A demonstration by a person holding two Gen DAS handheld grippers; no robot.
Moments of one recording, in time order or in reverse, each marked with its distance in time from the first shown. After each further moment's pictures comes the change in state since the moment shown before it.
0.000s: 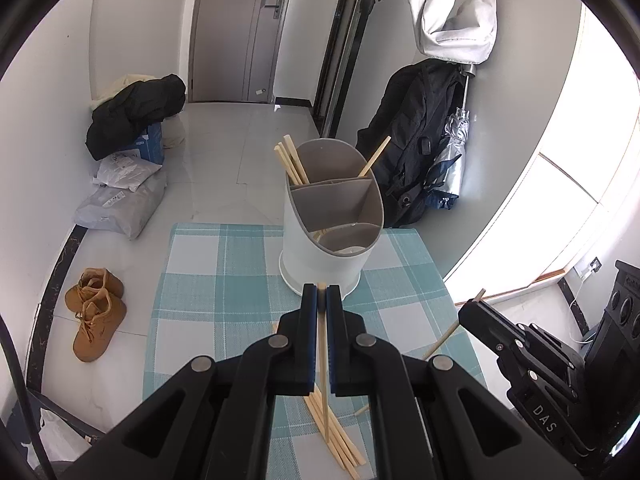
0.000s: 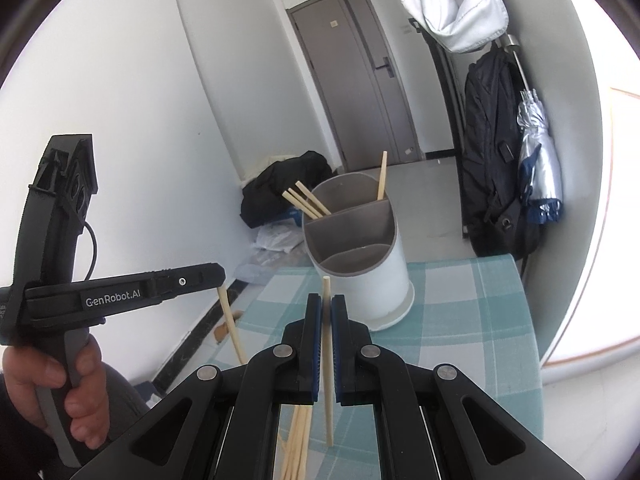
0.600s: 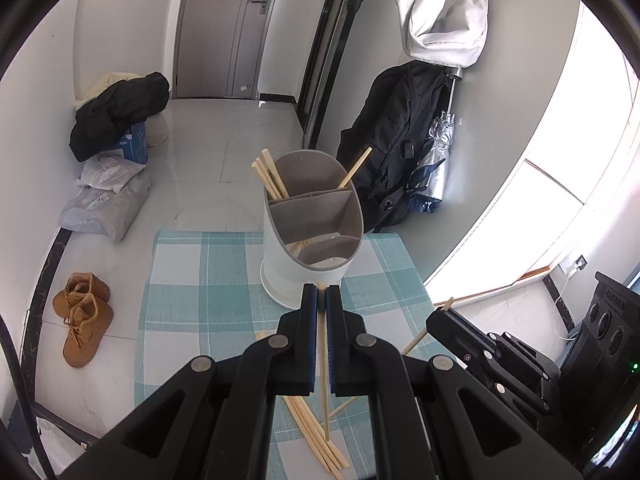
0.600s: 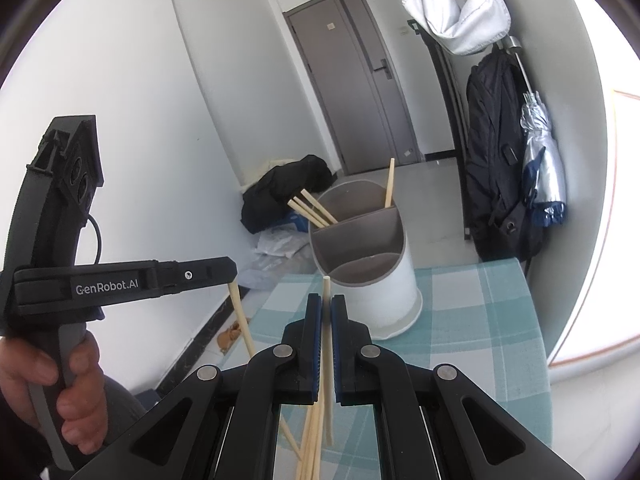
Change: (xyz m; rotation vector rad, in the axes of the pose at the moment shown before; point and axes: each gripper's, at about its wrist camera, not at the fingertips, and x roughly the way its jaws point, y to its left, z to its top) left arm 0.000 -0.008 0.018 0.005 0.016 -0.059; right arm 0.006 0.003 0.009 0.033 -0.009 0.002
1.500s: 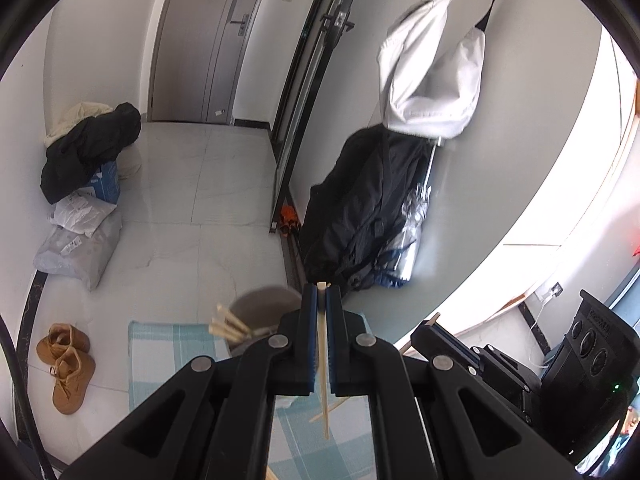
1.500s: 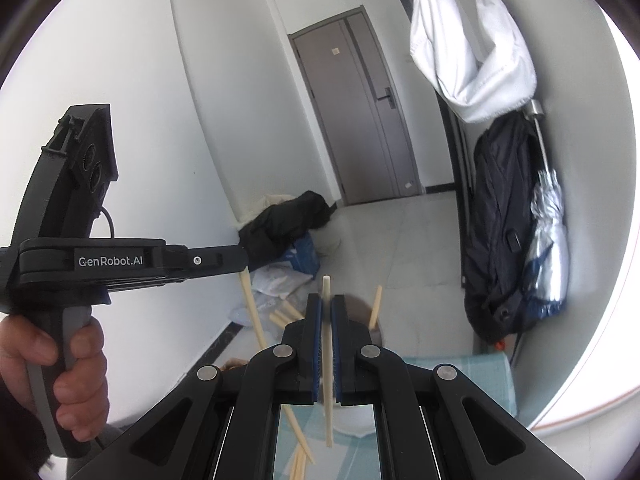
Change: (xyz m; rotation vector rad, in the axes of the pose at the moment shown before) left arm -0.004 -0.015 0.121 -0.010 -0.072 -0.097; right arm 0.012 -0.012 0.124 -0.052 -0.084 0.010
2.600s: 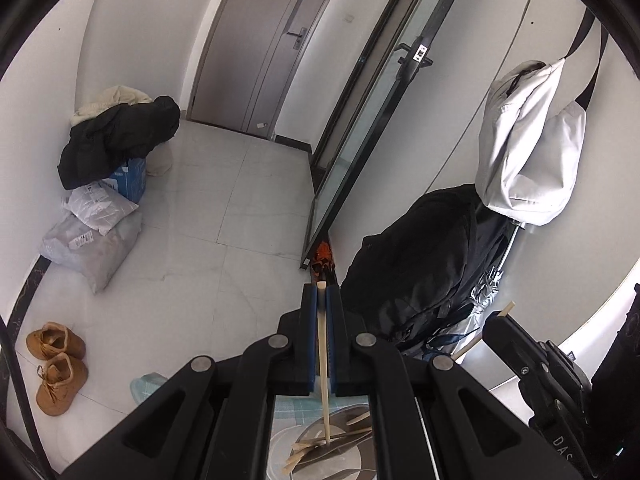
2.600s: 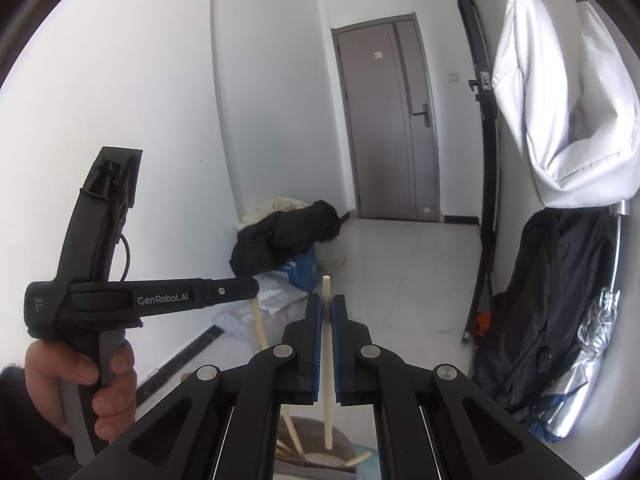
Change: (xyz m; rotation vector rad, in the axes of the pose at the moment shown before) left arm 0.069 0.086 0.049 -0.173 -0.099 0.072; right arm 0.105 0.005 0.073 -0.201 0.021 0.023
